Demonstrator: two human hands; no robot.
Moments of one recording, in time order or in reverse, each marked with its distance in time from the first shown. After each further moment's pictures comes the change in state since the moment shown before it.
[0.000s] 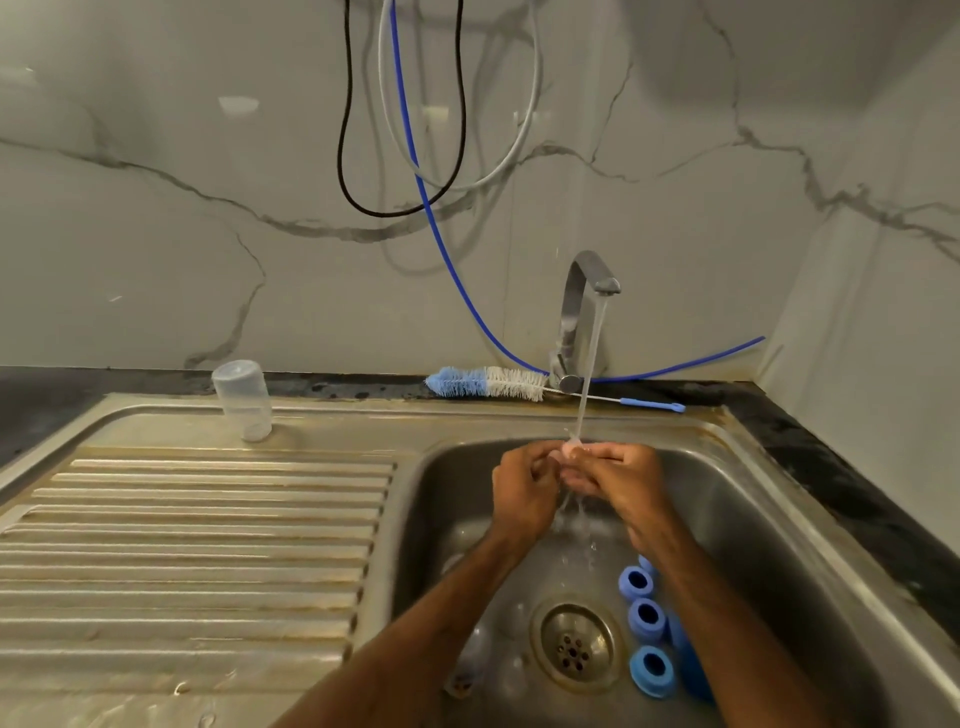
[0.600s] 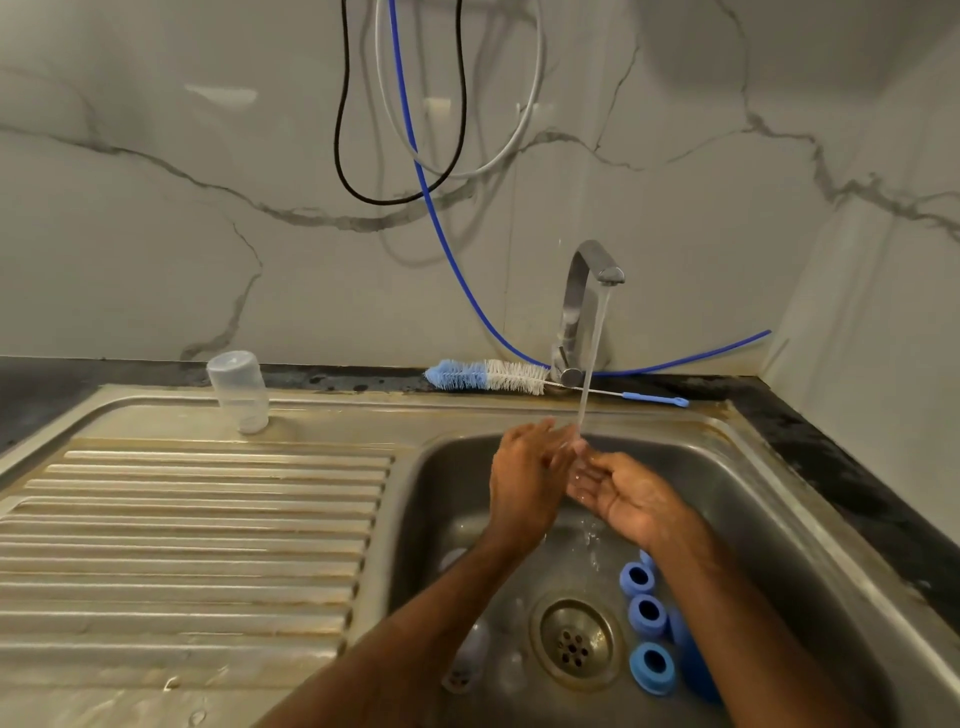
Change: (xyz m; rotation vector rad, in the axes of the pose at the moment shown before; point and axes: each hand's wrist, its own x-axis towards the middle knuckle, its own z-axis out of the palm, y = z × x) left_hand 0.010 -0.011 0.003 0.378 0.080 0.227; right_hand 0.000 -0.008 0.000 0.528 -0.102 0.405
